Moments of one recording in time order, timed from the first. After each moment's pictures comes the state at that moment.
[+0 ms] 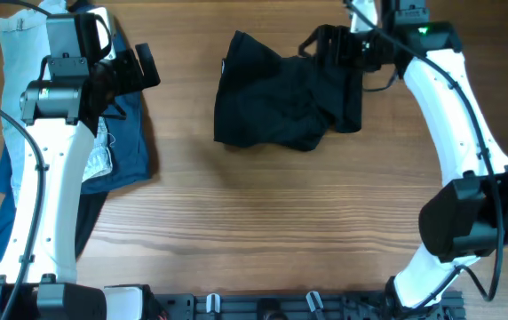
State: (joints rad) left arm 0.00 1.51 1.48 -0.78 0.03 -0.22; right arm 0.15 1.90 1.78 -0.82 -0.52 0.18
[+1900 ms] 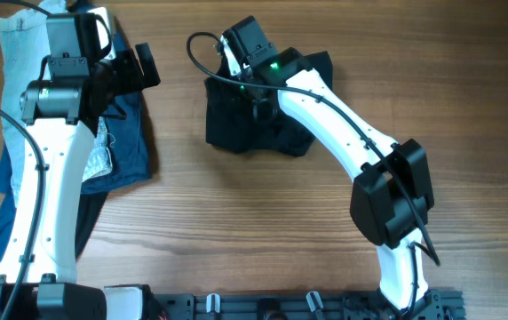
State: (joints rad) left arm 0.00 1.51 1.48 -0.78 0.03 -0.22; right arm 0.60 2.15 1.90 -0.79 -0.09 0.21
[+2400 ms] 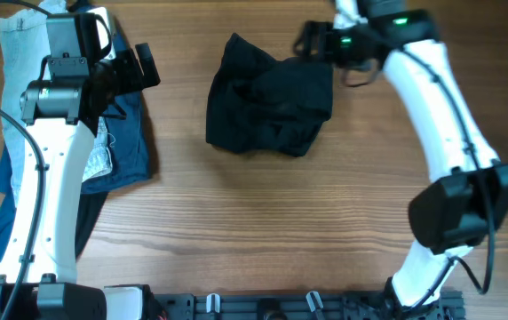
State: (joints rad) left arm 0.00 1.51 1.48 -0.78 0.02 -0.22; right arm 0.18 1.96 1.91 -1.02 -0.30 0.31
